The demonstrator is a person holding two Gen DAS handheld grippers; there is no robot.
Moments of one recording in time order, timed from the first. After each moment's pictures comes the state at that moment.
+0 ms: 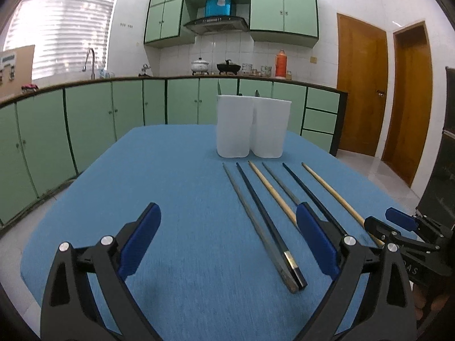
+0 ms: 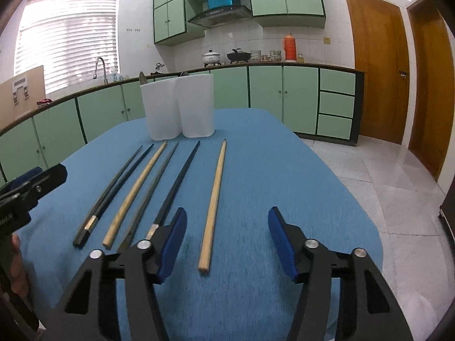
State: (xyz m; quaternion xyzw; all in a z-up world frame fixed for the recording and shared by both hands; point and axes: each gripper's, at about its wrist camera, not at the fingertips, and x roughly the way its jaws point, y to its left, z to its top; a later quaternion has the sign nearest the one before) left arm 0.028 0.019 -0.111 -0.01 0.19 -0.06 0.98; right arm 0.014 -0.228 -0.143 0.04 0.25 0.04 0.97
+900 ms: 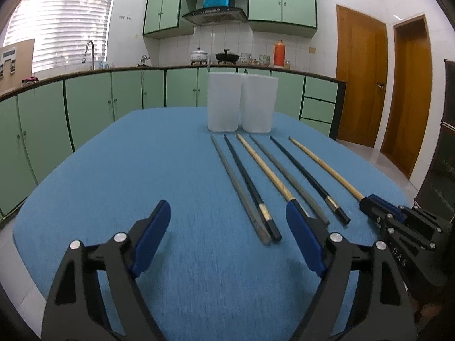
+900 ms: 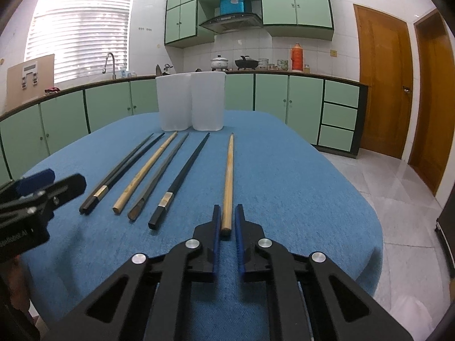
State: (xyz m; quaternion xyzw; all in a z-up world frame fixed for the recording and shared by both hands) left arm 0.004 -0.004 -0.132 -0.01 0.22 -0.06 0.97; right arm -0.007 -0.216 -0.154 0.00 0.23 0.05 0.97
